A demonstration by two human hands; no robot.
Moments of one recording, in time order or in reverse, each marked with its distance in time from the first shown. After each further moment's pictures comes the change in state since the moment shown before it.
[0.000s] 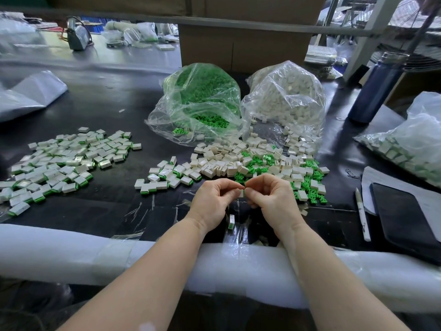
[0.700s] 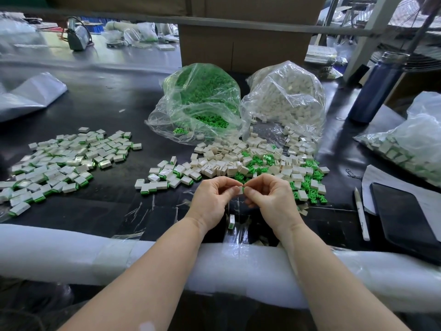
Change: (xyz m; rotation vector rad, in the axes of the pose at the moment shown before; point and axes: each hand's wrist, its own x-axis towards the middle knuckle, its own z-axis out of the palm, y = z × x) left_hand 0.001 0.003 0.000 -0.082 0.030 -0.003; right_hand -0.001 -0.002 0.002 0.012 -0.005 0.011
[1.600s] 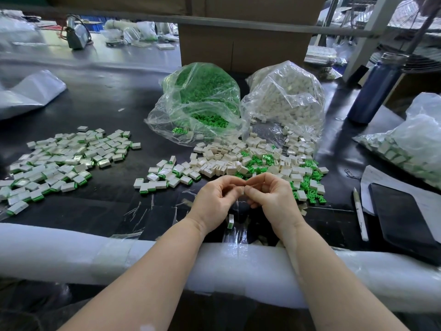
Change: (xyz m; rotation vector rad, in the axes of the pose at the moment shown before) left_hand -0.003 -0.001 0.001 0.080 -0.074 0.047; right_hand 0.003 0.003 -0.004 0.101 -0.033 0.040
